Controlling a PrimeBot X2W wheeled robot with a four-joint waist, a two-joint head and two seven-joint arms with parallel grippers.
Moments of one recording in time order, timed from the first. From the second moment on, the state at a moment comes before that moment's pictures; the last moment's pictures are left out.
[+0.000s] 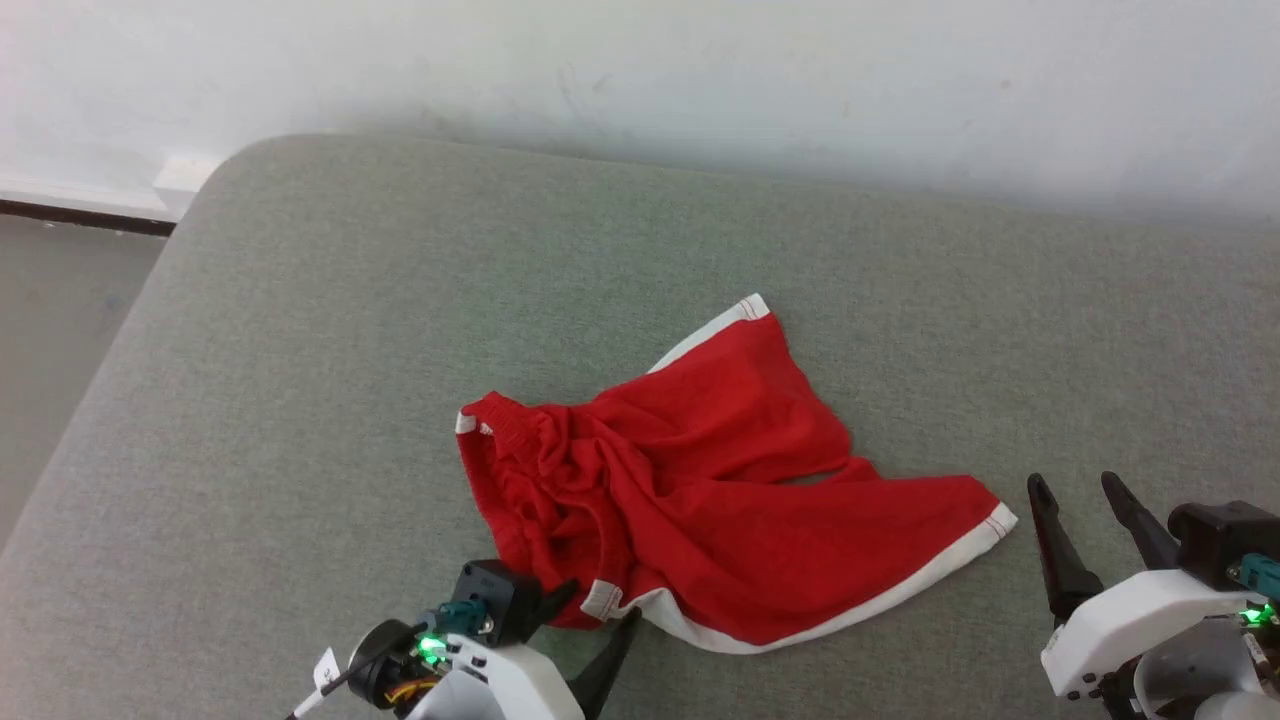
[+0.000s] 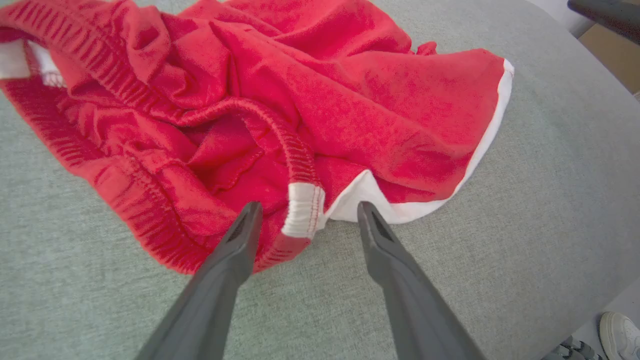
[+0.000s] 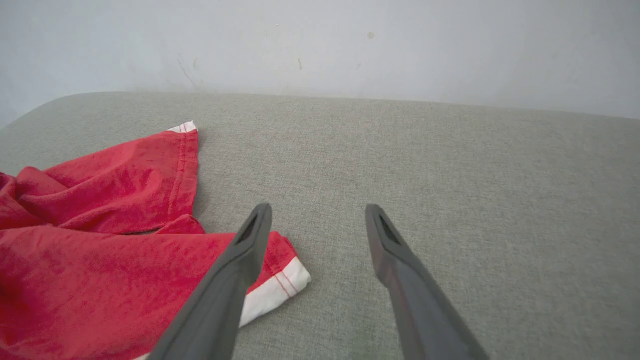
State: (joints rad) left arm -0.12 0.40 -0.68 0.06 -0.57 0.05 0.15; right arm 0.03 -0.09 -0.11 0.06 0.18 0.13 0.08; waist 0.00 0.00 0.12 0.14
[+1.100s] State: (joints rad) left arm -0.12 0.43 -0.67 -0.05 -0.56 0.09 0.11; right arm 0.02 -0.25 0.00 0.14 0.23 0.13 0.42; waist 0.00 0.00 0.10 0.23
